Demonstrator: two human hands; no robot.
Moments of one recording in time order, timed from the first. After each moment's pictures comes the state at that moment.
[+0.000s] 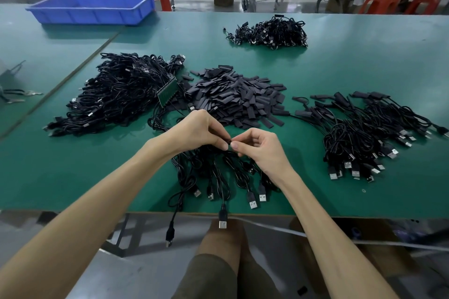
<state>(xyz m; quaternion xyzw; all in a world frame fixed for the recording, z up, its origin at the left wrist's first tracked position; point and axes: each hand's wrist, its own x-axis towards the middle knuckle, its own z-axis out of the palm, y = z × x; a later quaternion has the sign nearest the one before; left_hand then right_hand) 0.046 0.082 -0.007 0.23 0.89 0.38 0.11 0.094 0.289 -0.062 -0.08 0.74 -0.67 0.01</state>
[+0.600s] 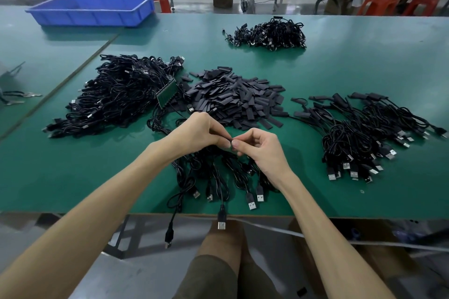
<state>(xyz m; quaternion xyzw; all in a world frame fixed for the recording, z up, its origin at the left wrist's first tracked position) 0.045 0.086 -0.013 0.25 0.90 0.36 0.07 0.091 0.291 -0.067 -0.08 0.73 -0.68 -0.01</state>
